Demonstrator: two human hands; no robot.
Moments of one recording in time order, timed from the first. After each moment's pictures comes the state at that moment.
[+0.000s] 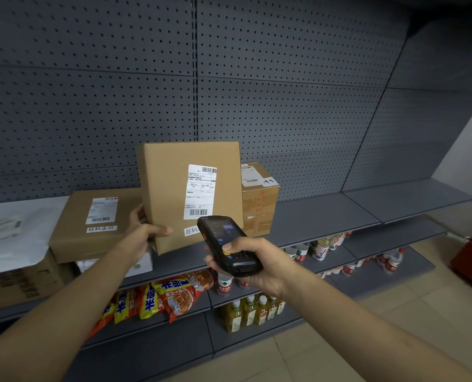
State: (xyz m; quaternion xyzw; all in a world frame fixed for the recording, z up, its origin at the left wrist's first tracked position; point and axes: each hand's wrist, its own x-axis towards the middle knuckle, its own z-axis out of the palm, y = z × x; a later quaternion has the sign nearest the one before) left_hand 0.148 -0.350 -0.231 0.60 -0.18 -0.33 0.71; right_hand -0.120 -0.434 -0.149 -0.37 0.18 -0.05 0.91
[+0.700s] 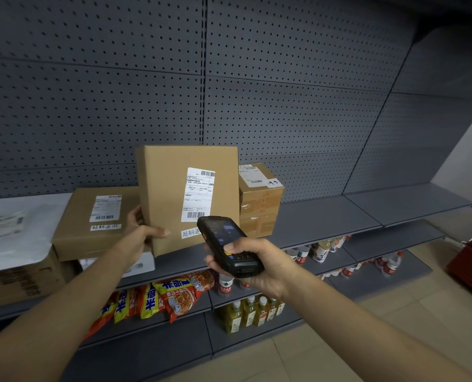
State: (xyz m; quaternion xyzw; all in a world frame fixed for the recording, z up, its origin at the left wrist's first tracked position) left_hand 0.172 -0.337 -0.243 0.60 -0.17 -0.34 0.71; right_hand -0.103 -0.422 -0.149 -0.37 0.18 -0.05 0.91
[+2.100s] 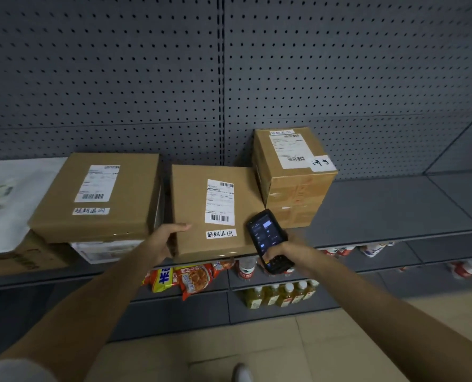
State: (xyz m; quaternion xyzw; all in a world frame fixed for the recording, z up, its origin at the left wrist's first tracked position) left_hand 0.206 -0.447 -0.339 0.66 0.01 -0.46 0.60; right_hand -0.009 -0.648 -0.296 -0.64 0.39 0.06 0.66
